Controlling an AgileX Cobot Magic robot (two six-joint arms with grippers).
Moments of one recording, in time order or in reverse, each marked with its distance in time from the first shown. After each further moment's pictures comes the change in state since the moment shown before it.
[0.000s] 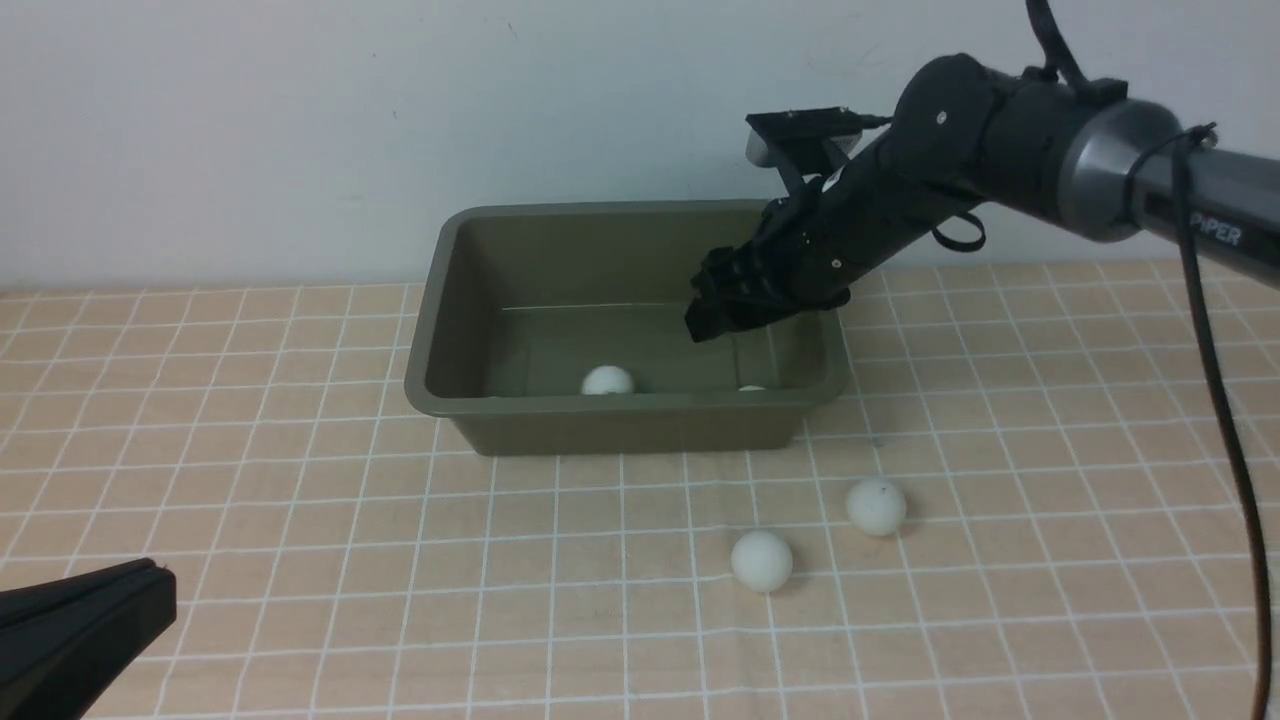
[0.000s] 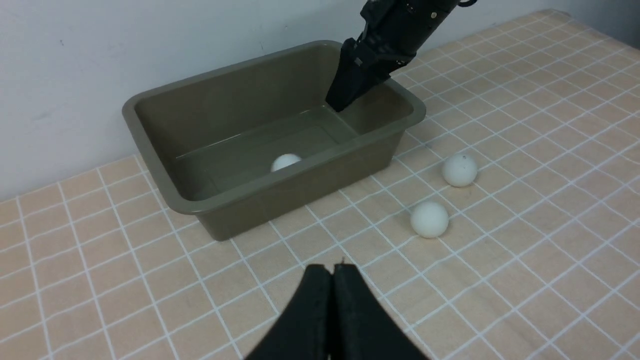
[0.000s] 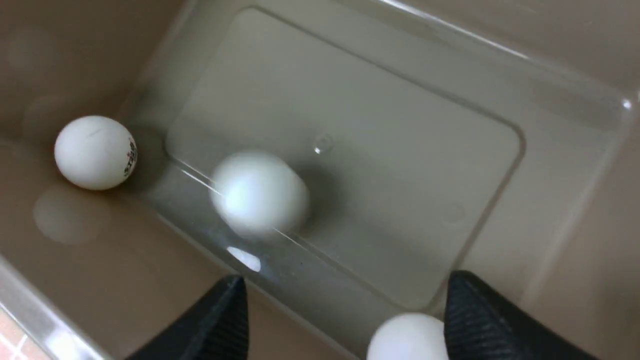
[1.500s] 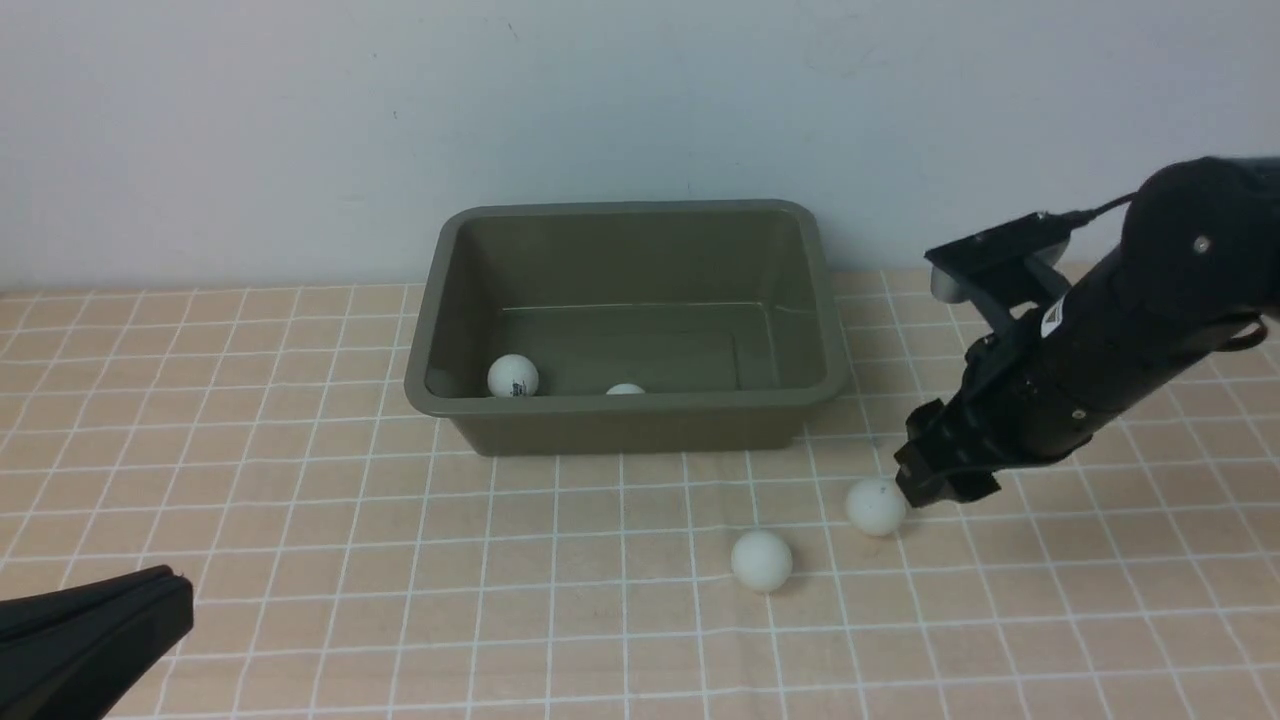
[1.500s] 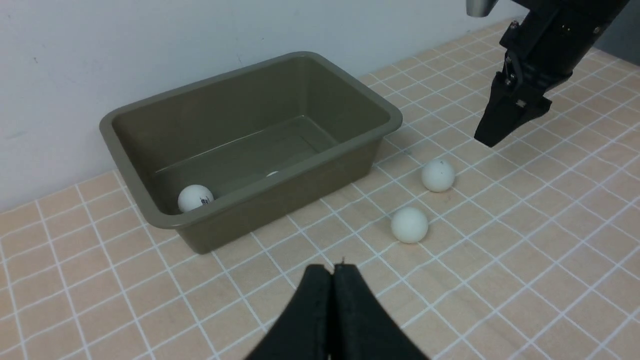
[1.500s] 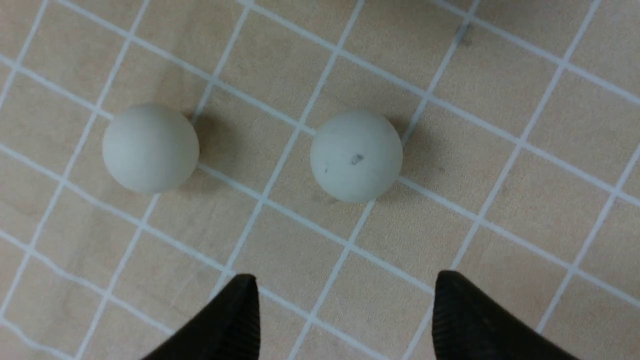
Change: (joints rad) right arm -0.047 -0.481 0.658 -0.288 -0.018 0.094; left arm 0.000 -0.004 0.000 -0.045 0.016 0.050
